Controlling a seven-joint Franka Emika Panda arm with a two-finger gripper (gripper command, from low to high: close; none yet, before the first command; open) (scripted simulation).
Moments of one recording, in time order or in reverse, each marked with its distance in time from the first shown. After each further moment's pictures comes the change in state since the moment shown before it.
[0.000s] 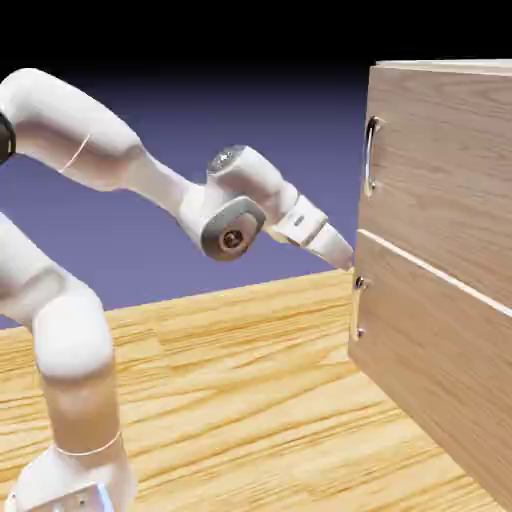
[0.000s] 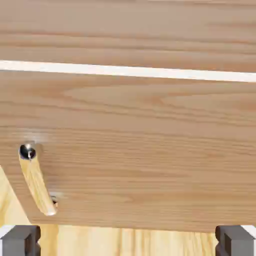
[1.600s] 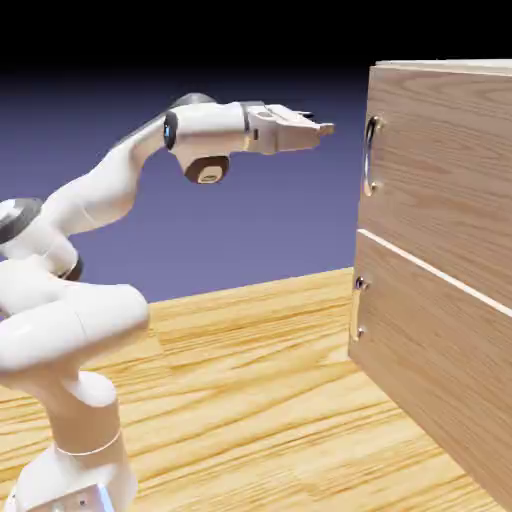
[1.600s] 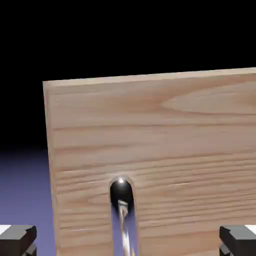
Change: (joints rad) arm -1.245 -1.039 1.008 0.431 2.088 -0.504 -0.696
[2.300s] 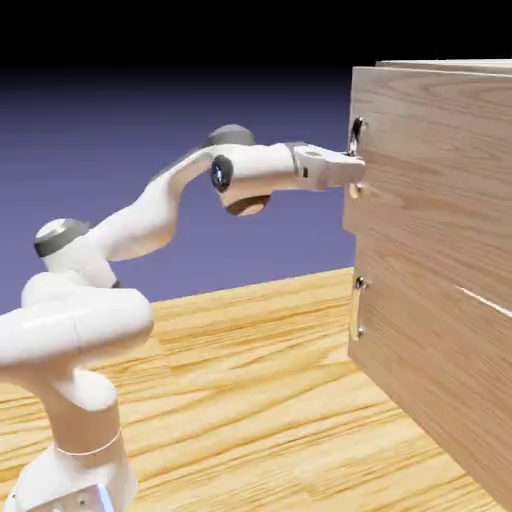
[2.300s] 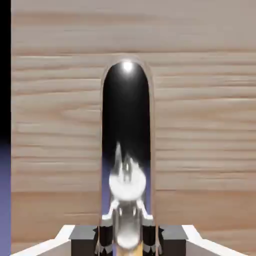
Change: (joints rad) arm -0.075 -0.094 0.049 -0.102 0.327 -0.271 -0.228
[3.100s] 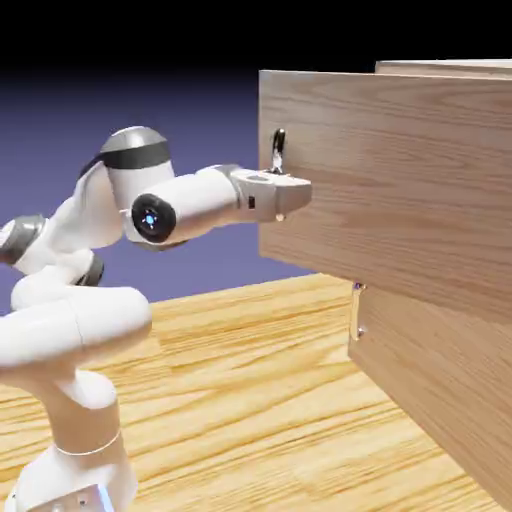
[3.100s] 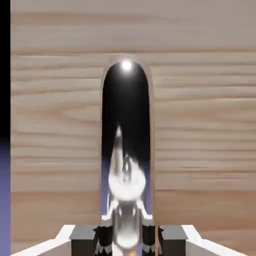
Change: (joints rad) arm -0.047 0.055 -0.505 -0.559 -0.252 -1.003 -0.309
